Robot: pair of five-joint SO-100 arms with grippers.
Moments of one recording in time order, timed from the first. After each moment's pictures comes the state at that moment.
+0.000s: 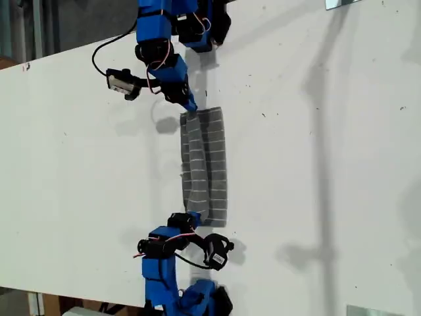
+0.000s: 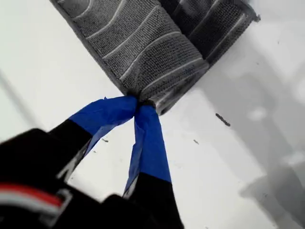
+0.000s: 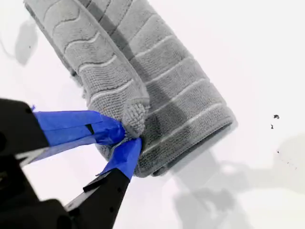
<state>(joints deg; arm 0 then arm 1) -8.4 93.6 93.7 80.1 -77.5 7.0 132.3 132.3 67.1 76.5</state>
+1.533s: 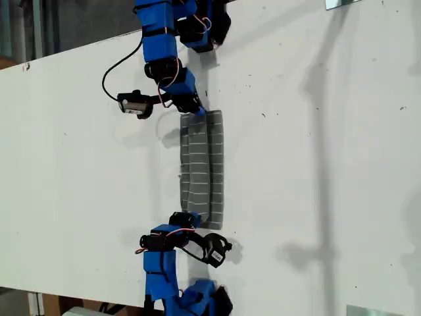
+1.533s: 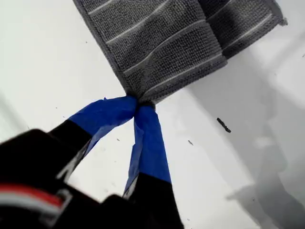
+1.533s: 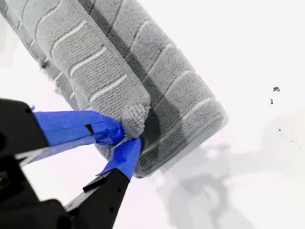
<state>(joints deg) -10.4 91.0 97.1 79.8 -71.9 1.4 118.9 127.2 65.6 70.8</state>
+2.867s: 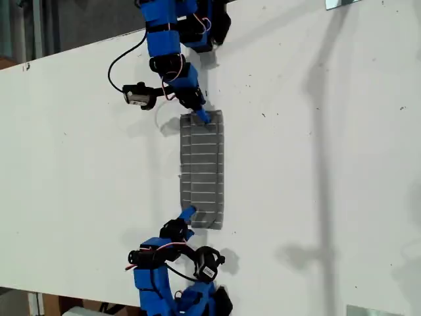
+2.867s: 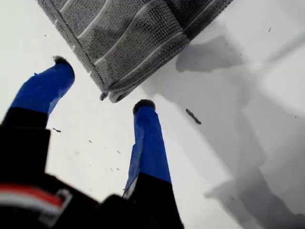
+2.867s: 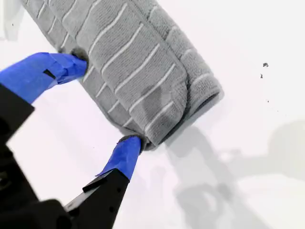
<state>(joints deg) -12.3 101.3 98.3 87.1 -70.4 5.4 124.7 142.6 57.2 70.5</state>
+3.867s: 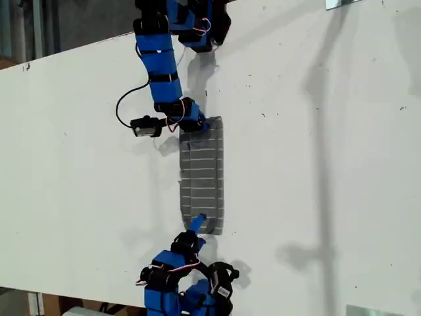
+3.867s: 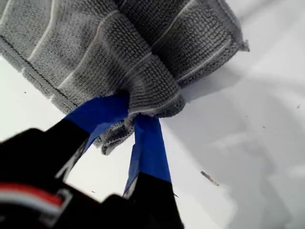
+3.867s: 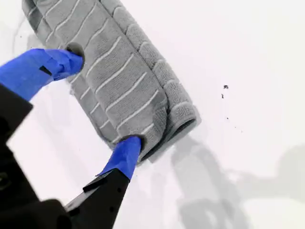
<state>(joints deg) -2.4 117.5 112.1 83.4 -82.3 7.4 85.1 115.4 59.9 69.3</state>
